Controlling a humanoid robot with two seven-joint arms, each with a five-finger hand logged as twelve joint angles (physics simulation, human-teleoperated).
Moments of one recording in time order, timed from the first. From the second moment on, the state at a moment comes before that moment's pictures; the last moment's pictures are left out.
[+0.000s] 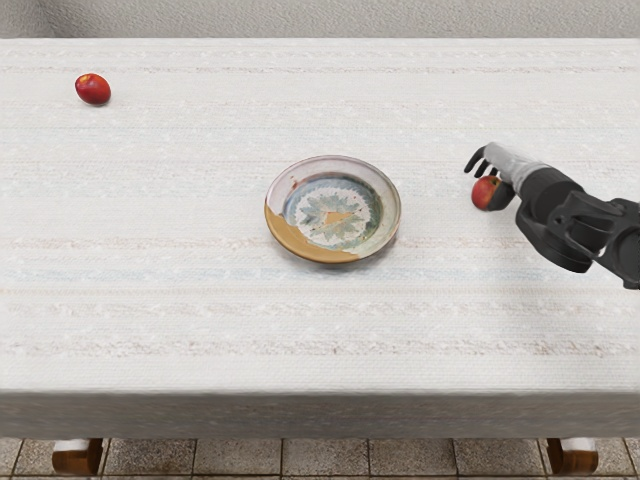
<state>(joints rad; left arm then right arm) 0.04 0.00 0.25 -0.05 0.04 -0.08 0.00 1.07 -0.45 0.06 0.98 -1.12 -0.20 -0.40</state>
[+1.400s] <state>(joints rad) 0.04 0.00 0.25 -0.05 0.04 -0.08 0.00 1.13 -0.57 0.13 1.14 -0.94 -0.10 -0.39</state>
